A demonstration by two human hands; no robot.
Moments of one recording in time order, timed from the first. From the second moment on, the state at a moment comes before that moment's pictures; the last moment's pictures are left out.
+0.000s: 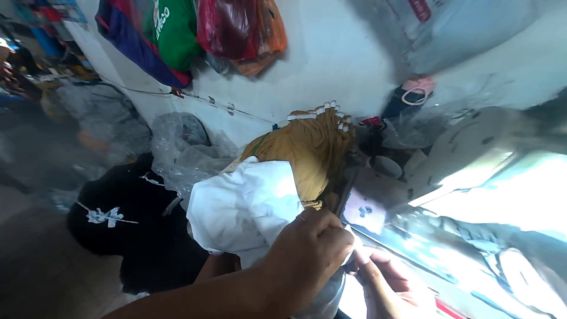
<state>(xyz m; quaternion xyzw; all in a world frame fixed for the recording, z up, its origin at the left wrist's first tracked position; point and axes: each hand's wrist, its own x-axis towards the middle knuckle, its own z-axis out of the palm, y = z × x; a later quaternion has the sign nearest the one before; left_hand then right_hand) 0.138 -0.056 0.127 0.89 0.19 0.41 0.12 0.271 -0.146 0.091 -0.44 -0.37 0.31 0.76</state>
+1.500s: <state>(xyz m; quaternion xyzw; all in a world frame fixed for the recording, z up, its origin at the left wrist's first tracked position) 0.135 -0.039 0.145 0.67 0.30 0.19 0.65 0.294 -0.137 0.071 -0.39 -0.51 0.29 0.71</state>
